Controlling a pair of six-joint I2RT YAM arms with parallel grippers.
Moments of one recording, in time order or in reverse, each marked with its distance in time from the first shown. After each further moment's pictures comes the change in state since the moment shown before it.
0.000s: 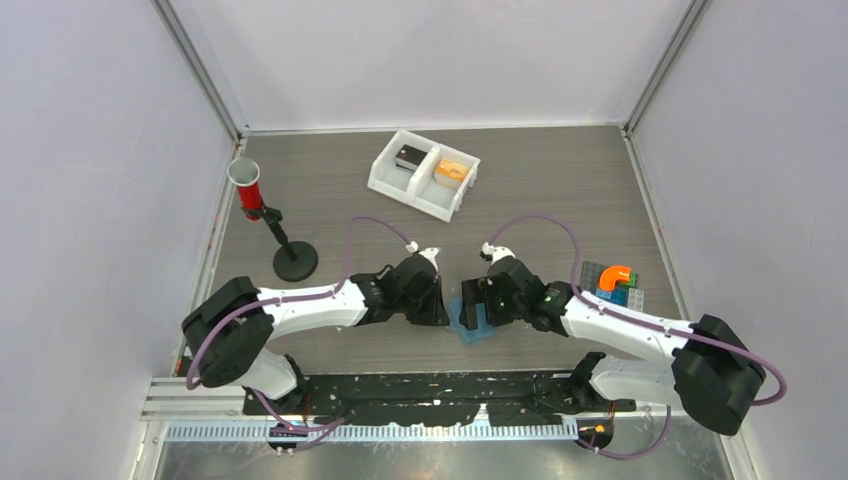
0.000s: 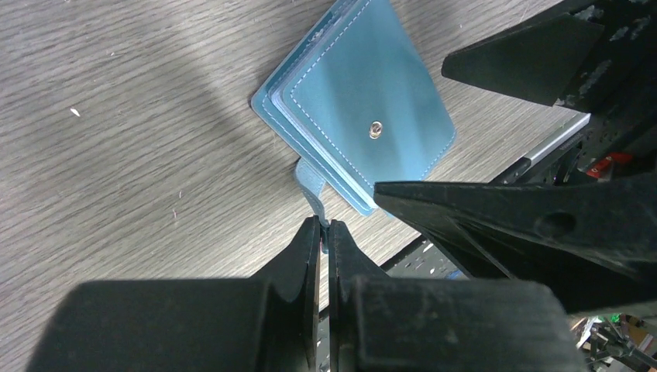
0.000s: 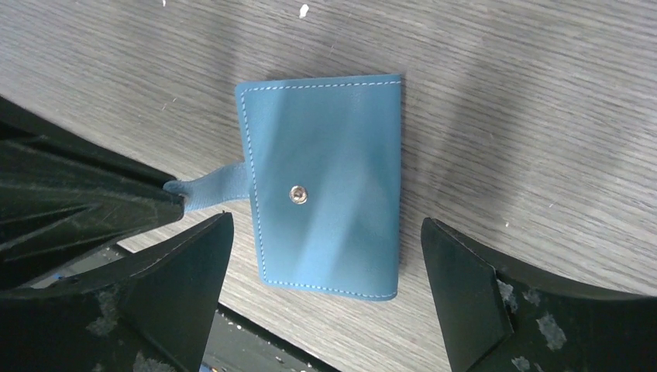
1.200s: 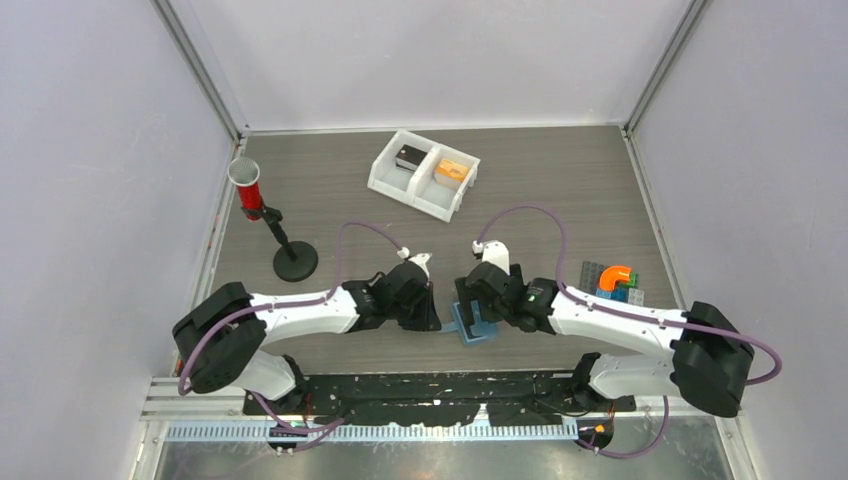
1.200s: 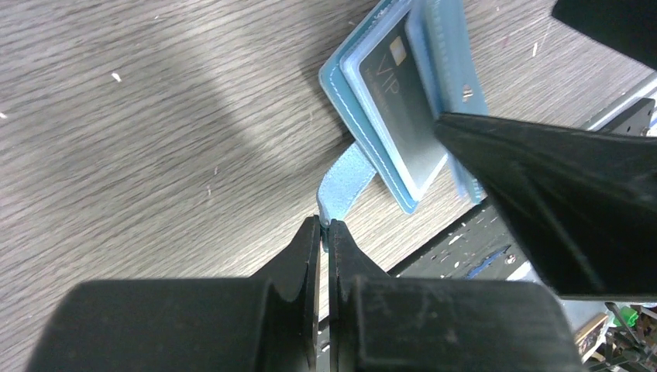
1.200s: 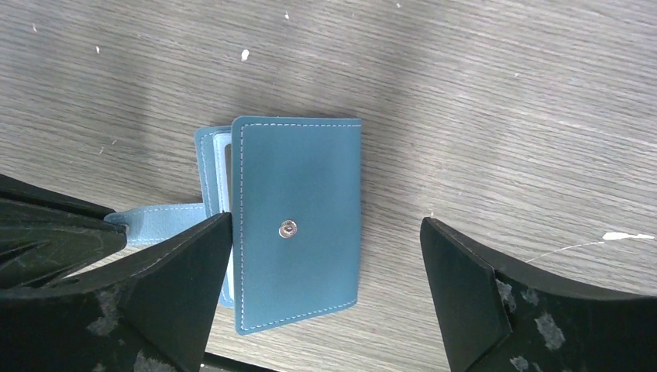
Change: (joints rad) left arm 0.004 -0.051 -0.092 0.043 -0.005 0.001; right arm 0.170 0.099 0.146 -0.173 0.383 0.044
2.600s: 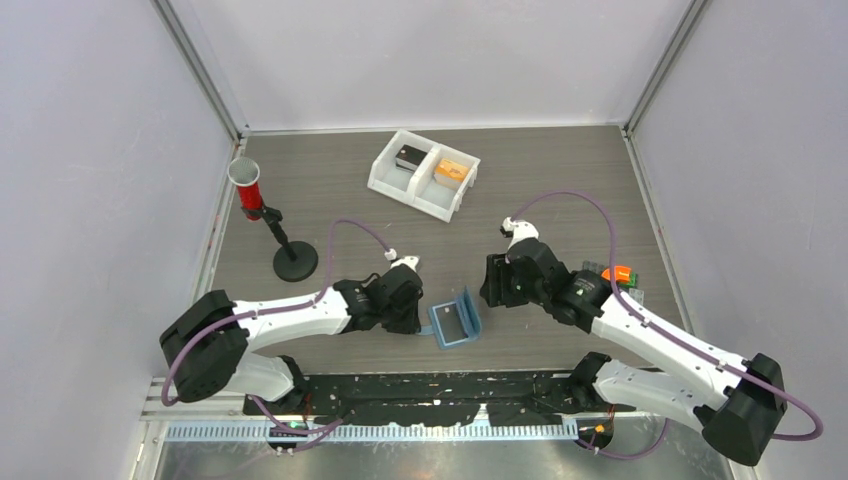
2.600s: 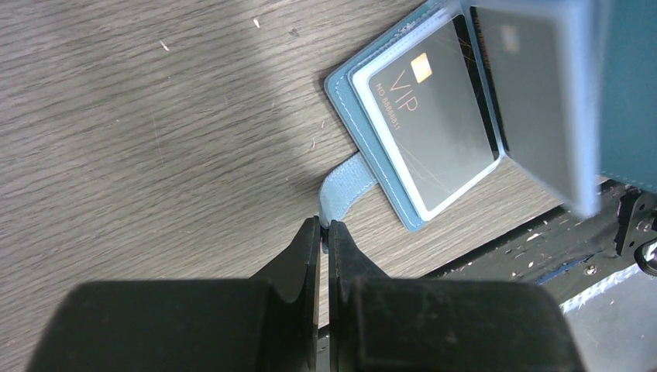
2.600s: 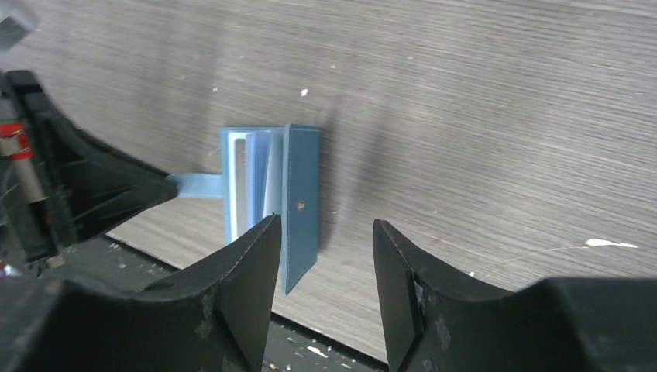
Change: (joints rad) left arm 0.000 -0.081 0.003 -0.227 -0.131 0.037; right arm -0.190 -0.267 0.059 -0.107 -0.230 -0.077
